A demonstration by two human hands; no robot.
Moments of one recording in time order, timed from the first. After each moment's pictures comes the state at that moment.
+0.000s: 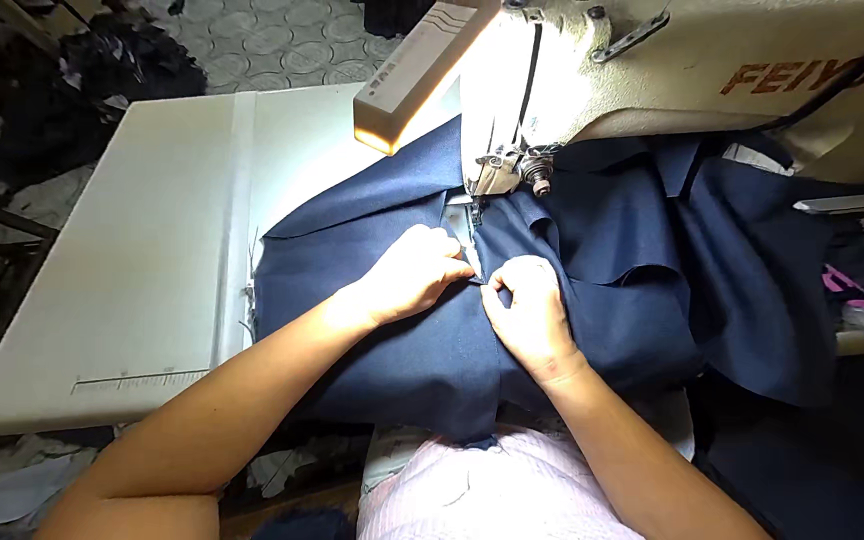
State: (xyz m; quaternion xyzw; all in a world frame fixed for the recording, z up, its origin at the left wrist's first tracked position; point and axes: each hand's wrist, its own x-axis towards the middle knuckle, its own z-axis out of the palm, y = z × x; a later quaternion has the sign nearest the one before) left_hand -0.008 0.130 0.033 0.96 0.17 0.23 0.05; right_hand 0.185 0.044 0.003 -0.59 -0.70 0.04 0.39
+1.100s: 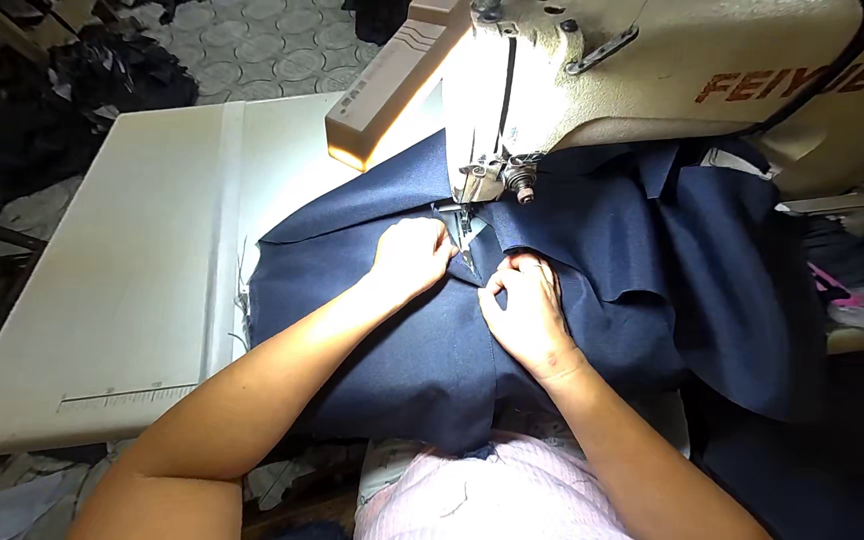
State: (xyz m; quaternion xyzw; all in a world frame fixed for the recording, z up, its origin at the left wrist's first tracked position) left_hand 0.028 0.142 0.051 0.83 0.51 0.12 0.17; right_hand 0.193 0.046 0.014 -0.65 -0.68 0.10 0.31
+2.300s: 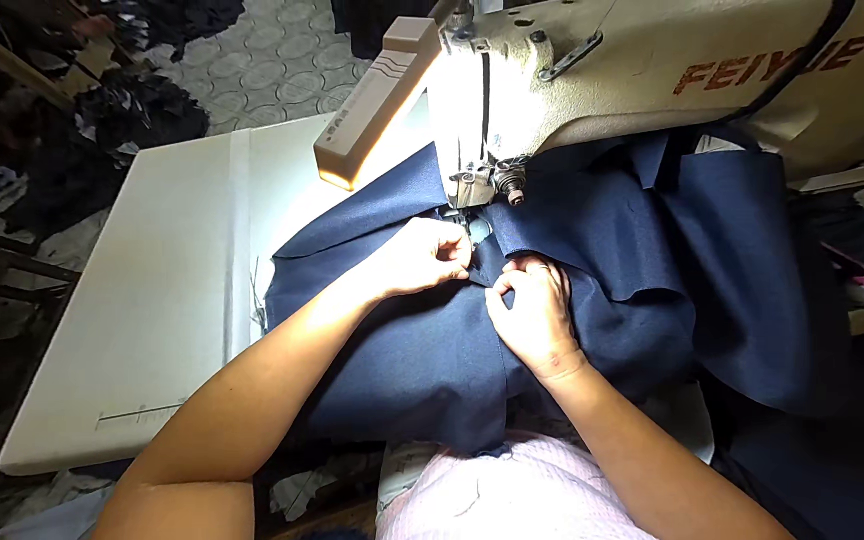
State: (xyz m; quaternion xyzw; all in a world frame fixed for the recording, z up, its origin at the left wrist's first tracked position) left_hand 0.014 0.157 0.065 0.88 0.24 0.19 0.36; right_hand 0.189 0.042 0.009 -0.67 -0.65 0.06 0.36
